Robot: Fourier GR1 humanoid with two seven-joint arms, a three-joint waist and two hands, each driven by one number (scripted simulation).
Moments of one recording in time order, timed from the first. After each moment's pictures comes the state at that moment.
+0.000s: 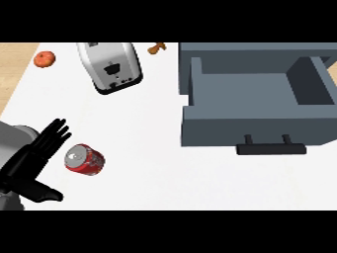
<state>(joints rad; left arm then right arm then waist) -0.07 0.28 0.25 -1.16 0.20 -0.63 -0.13 0.43 -0.05 -0.67 -2.17 -0.45 0.50 0.12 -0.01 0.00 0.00</state>
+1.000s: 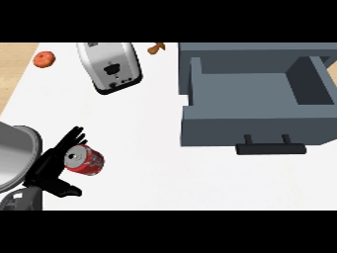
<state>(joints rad) -0.26 0.28 0.22 -0.62 0.02 -0.62 -0.45 0.42 -0.04 -0.75 -2.20 -0.52 0.54 0.20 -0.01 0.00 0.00</state>
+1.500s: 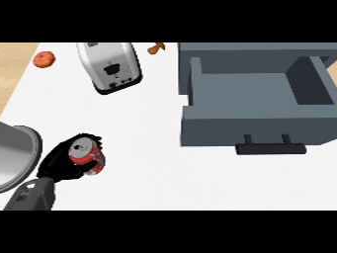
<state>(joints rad) -0.34 0.25 0.23 -0.53 0.06 -0.66 -0.42 0.42 -0.03 -0.74 -2.22 -0.52 0.54 0.22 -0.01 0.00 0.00</state>
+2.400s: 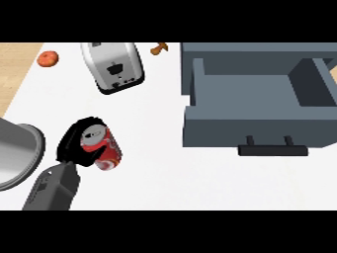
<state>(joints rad) -0.34 0.08 0.27 -0.85 0.23 -0.51 -0.27 0.46 -0.01 -0.75 -2.24 -0.56 0.54 0.22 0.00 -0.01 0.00</state>
